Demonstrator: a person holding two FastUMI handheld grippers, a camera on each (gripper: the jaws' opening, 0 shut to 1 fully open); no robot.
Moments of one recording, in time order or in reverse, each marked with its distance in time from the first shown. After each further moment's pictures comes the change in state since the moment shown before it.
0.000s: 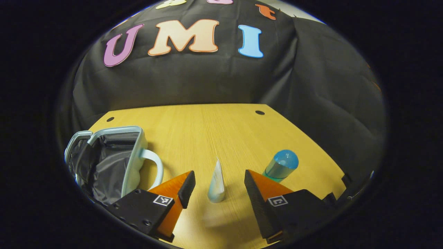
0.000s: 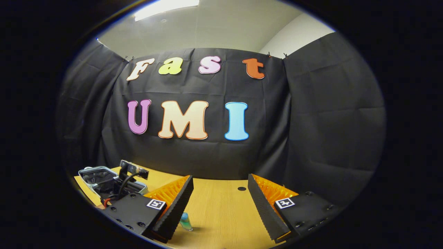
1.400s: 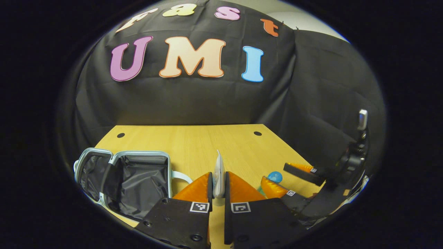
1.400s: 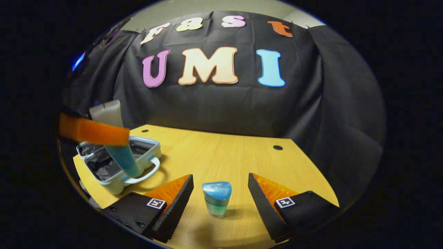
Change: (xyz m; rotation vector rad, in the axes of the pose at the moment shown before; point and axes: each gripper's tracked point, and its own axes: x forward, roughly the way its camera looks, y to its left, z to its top) left arm -0.103 0.050 0.089 -0.016 -0.120 -0.023; right arm 0.062 0.118 -0.233 -0.029 0.374 0.152
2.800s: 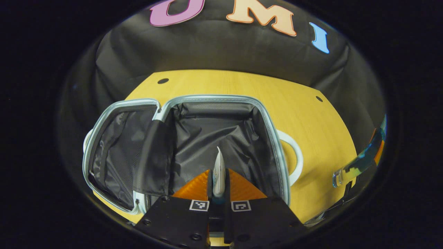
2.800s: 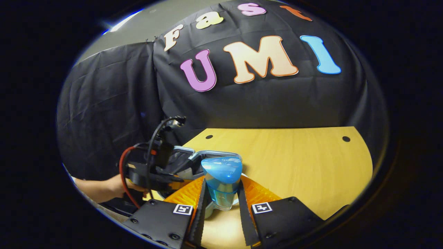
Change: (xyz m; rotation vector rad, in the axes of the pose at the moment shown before) left arm 0.016 0.218 -0.122 -0.147 0.459 0.218; right arm -0.019 0.211 0.100 0.186 0.110 0.469
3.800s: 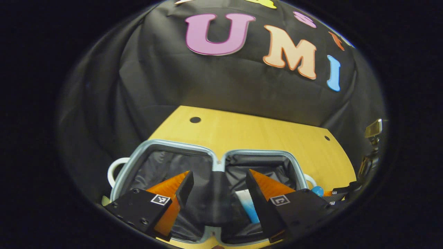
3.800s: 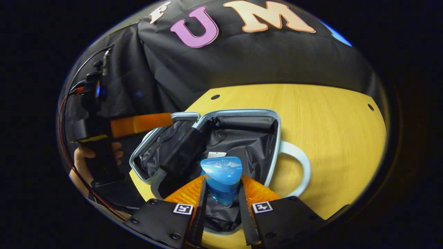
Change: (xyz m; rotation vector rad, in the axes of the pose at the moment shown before) left arm -0.060 0.146 0.098 -0.087 -0.349 0.075; right arm 0.129 0.049 -0.119 0.071 0.338 -0.039
